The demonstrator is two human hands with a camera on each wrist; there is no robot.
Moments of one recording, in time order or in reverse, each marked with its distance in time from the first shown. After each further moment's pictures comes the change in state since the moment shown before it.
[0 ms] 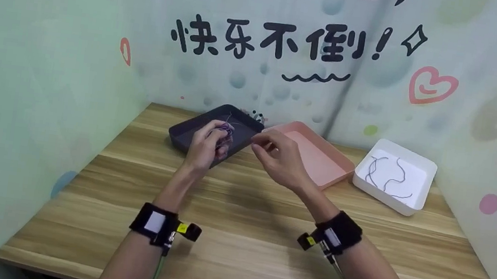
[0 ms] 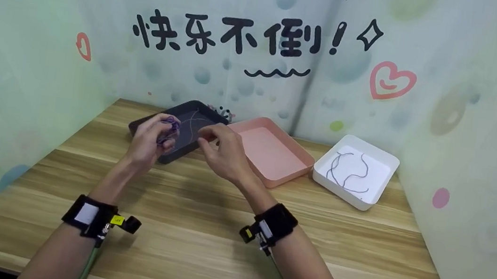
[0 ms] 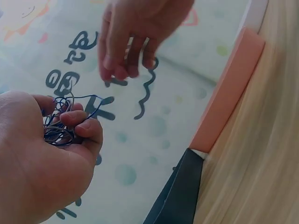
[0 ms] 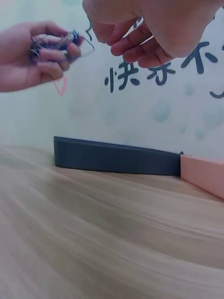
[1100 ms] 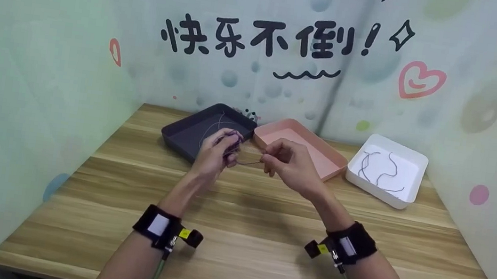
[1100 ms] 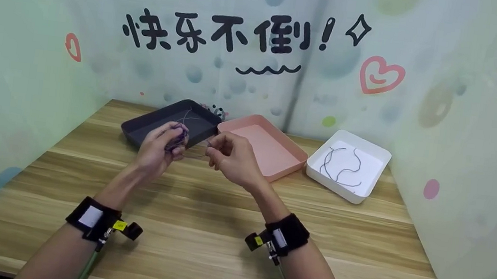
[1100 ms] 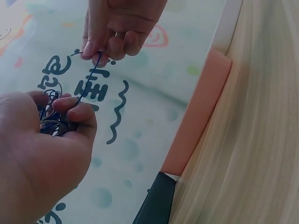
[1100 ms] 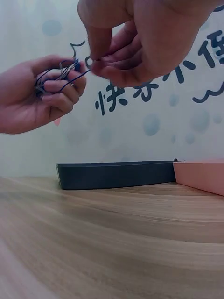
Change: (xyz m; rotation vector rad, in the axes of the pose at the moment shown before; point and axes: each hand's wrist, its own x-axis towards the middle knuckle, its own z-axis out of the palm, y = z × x) left_hand -0.008 -0.015 0.033 -0.194 -0.108 -0.110; right_hand -0.033 -0.001 -0.037 0.352 -0.080 0.268
